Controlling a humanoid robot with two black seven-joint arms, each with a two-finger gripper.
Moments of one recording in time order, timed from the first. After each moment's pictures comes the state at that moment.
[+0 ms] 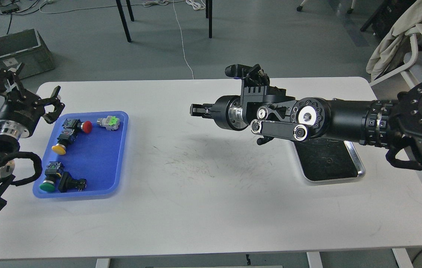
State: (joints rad) left arm -0.60 0.50 -0.84 -0.58 -0.15 -0.49 -0.32; right arm 1.45 0.00 -0.47 0.90 -0.49 0.00 -0.01
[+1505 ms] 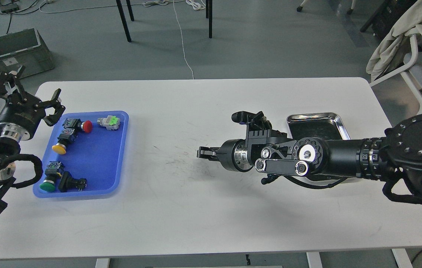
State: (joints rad) left arm -0.58 0.49 -0.84 -0.58 -0.15 -0.49 -0.32; right arm 1.27 0.00 -0.47 0.96 -0.50 0.00 0.00
